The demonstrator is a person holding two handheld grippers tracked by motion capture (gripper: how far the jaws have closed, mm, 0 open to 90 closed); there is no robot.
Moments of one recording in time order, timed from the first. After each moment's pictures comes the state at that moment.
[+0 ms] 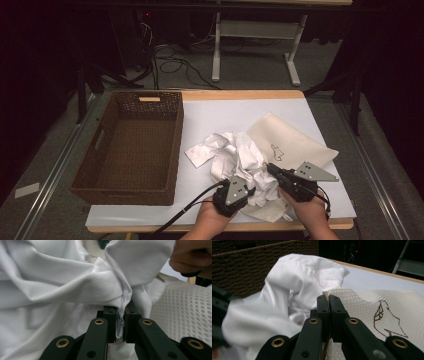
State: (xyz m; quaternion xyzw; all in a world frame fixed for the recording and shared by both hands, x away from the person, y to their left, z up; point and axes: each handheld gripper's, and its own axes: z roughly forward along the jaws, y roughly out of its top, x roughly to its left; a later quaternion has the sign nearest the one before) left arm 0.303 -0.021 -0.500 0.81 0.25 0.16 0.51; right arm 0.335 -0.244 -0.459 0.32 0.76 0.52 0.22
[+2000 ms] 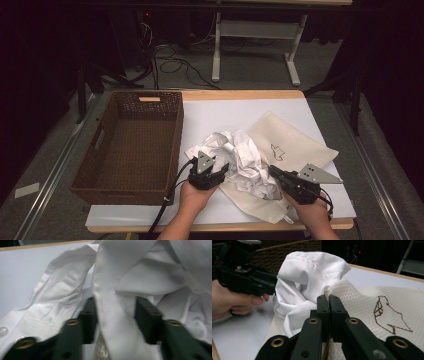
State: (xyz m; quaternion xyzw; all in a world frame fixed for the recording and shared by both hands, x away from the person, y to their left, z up) left arm 0.362 0.052 -0.508 0.73 0.42 0.19 0.51; right arm 0.330 -0.250 -0.460 0.32 0.76 0.53 0.21
